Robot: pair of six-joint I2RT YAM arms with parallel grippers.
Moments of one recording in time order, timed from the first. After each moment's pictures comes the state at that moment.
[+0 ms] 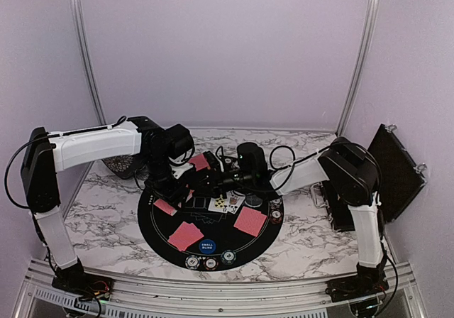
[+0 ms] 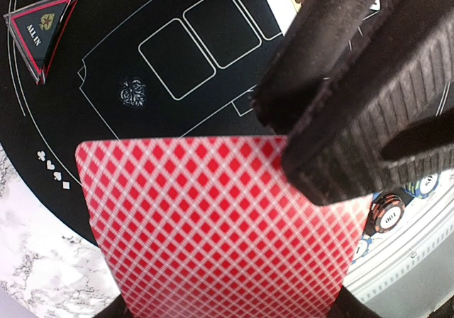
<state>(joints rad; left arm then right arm) -0.78 1.82 1.51 -1.17 0.09 -0.18 0.79 2.18 1.28 0.66 -0.86 1.09</state>
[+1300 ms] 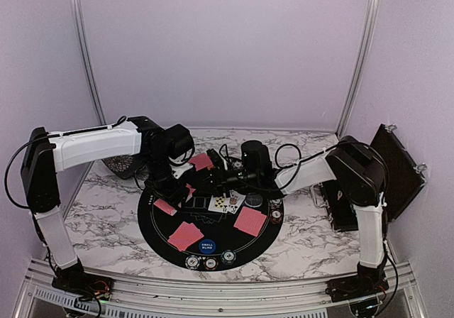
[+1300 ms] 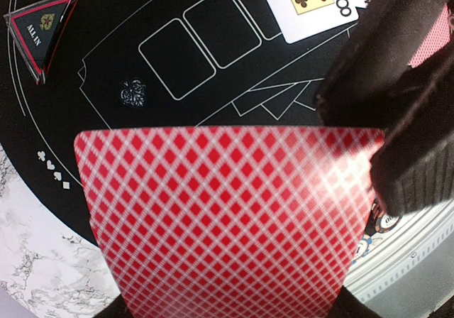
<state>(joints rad) -0.78 1.82 1.51 -1.17 0.09 -0.18 0.79 2.12 1.23 0.65 -0.85 1.09</state>
